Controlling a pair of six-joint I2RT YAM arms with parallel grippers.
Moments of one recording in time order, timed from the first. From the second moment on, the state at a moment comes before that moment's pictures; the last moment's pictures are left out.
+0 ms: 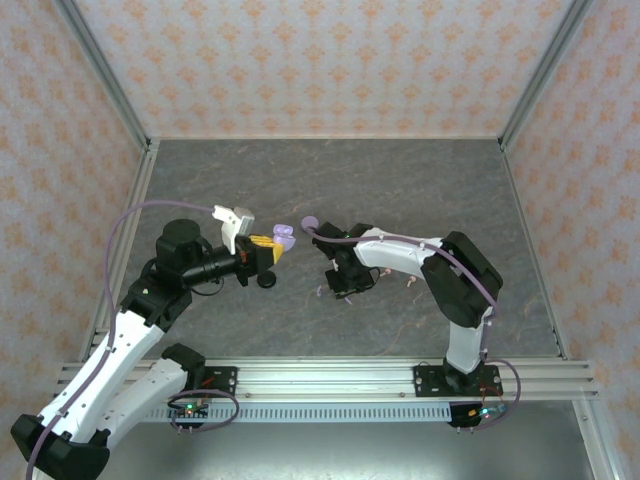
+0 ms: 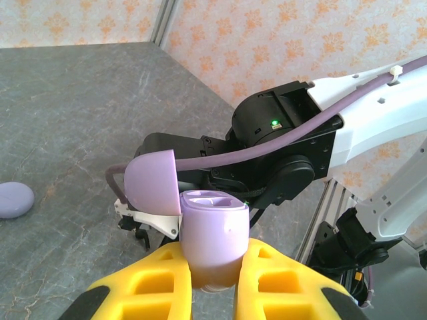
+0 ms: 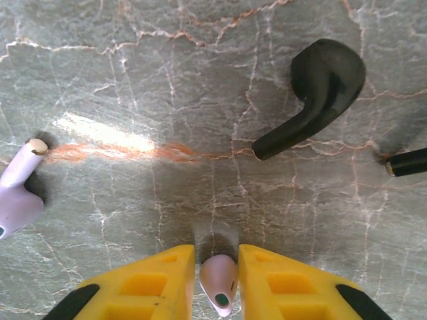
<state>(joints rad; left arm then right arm) -0.38 0.74 0.76 -0.33 0.62 -0.28 0.82 1.86 1.20 -0.88 -0.07 0.48</state>
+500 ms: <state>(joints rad) -0.38 0.75 0.76 -0.30 0.62 -0.30 0.80 1.64 1.15 -0.77 -0.11 0.49</state>
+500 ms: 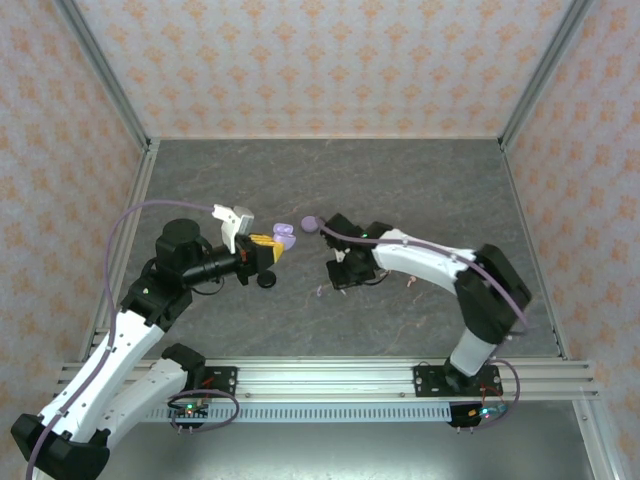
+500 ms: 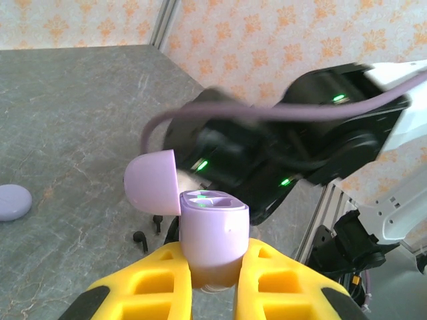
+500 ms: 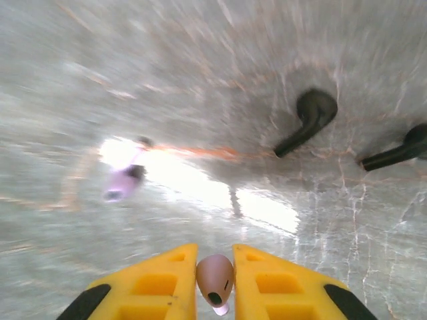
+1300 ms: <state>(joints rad) -0.40 0.94 0.90 -0.04 0.65 -0.33 0.76 1.20 1.31 -0.31 -0.32 0.55</state>
